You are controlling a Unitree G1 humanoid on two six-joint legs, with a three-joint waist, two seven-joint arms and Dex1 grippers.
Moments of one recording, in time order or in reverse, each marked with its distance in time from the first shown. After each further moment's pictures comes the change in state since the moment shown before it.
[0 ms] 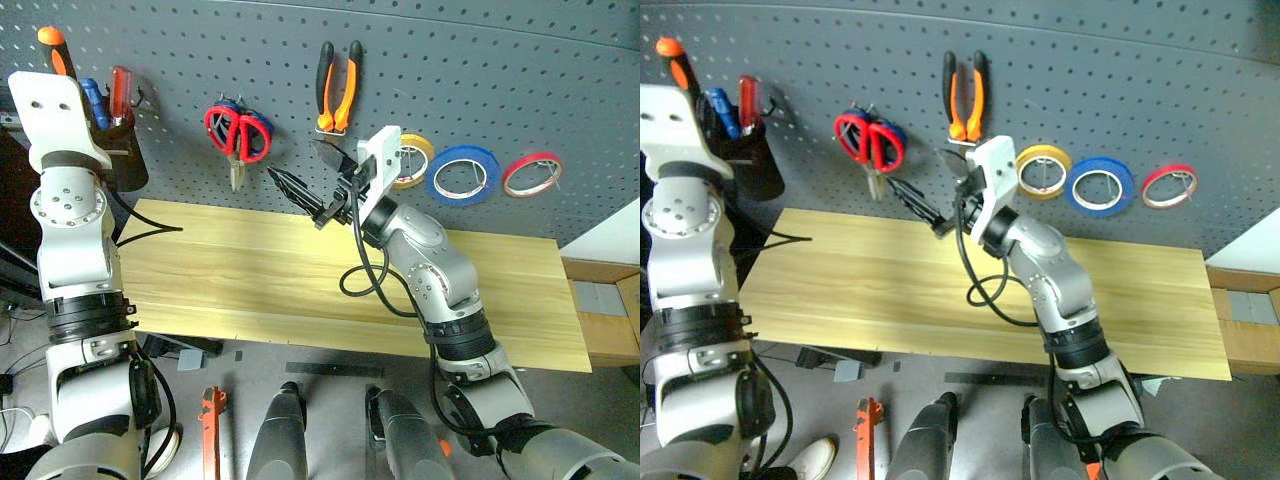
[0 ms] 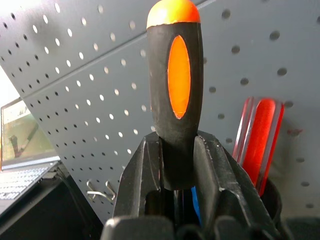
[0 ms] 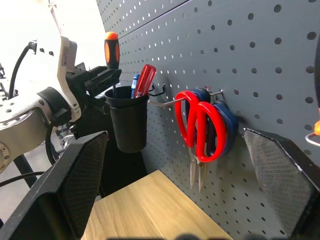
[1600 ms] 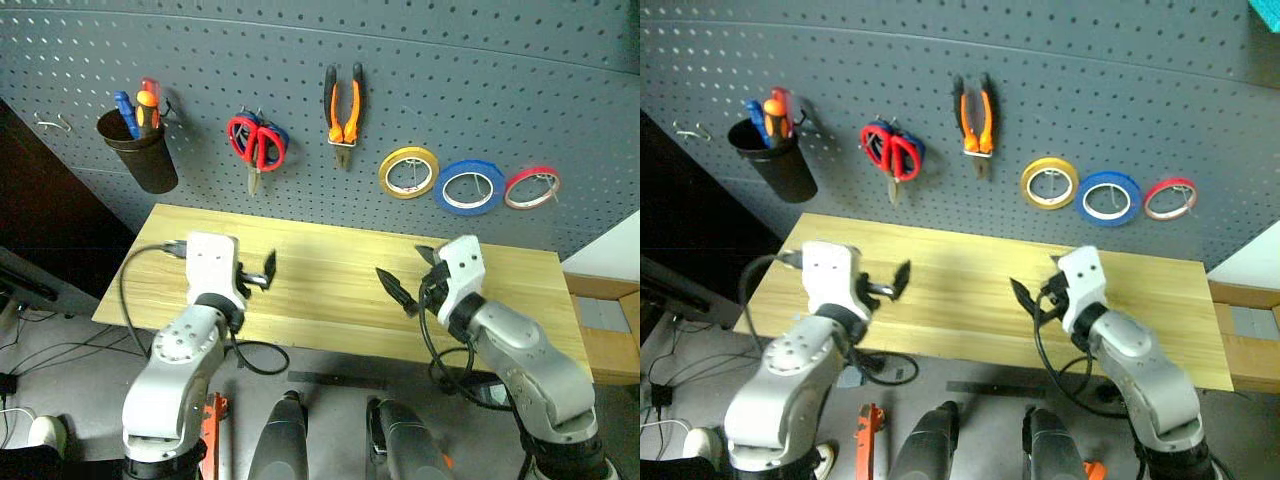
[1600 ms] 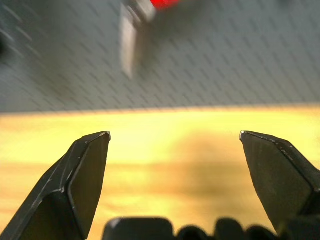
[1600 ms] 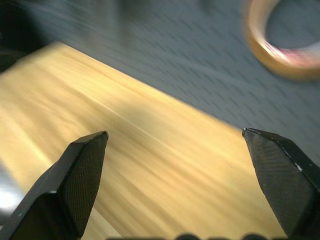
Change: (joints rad) left arm 0.676 -0.370 -0.299 -0.861 -0.214 0.652 -0.092; right arm 0.665 -0.345 -0.051 -0.596 -0.102 0.391 -0.271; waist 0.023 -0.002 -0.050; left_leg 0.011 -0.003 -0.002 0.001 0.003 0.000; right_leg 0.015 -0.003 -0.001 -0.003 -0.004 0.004
